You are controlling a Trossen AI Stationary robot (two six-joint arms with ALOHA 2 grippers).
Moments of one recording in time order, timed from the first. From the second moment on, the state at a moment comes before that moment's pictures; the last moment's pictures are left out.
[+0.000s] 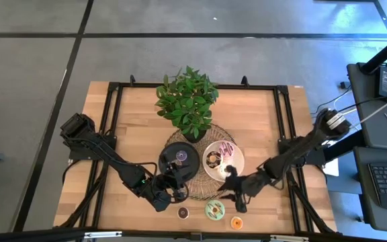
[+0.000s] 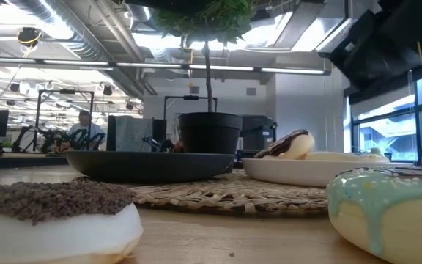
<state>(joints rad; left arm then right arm) -0.62 1.72 1.19 -0.24 -1.03 -0.40 0.63 1.56 0.77 0.17 0.23 0.47</state>
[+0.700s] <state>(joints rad) -0.60 1.72 1.19 -0.24 -0.91 -0.40 0.63 1.91 1.19 -0.26 0.13 0.30</state>
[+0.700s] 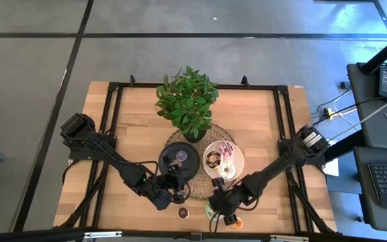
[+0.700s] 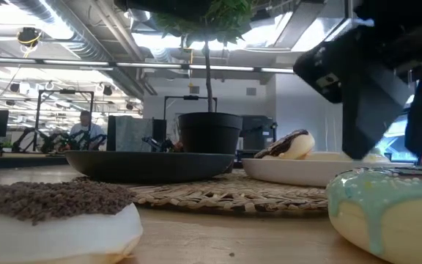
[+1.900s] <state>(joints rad) -0.60 1.72 1.19 -0.24 -0.91 -0.36 0.70 1.33 0.84 -0.42 0.60 0.55</state>
